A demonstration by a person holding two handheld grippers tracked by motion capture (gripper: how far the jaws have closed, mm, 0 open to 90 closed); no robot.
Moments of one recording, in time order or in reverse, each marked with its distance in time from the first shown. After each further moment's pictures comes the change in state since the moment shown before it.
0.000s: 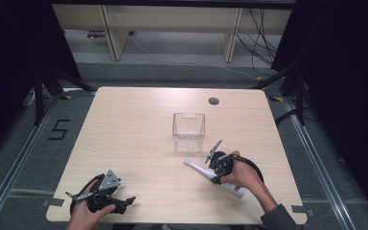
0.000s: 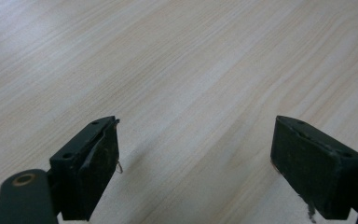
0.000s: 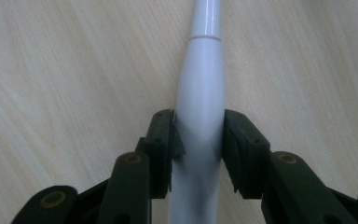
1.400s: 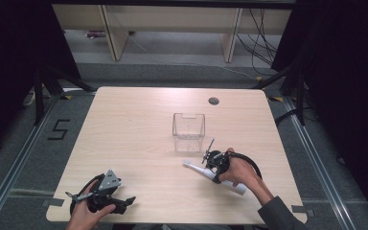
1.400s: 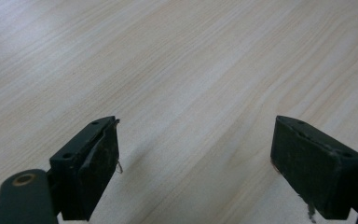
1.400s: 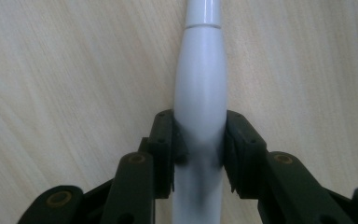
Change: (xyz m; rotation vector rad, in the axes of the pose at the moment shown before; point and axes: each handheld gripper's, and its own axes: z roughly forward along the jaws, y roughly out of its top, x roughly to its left) left arm 0.000 0.000 0.000 0.011 -0.007 0.004; right arm -0.003 0.012 0.003 0.148 -0.033 -0.058
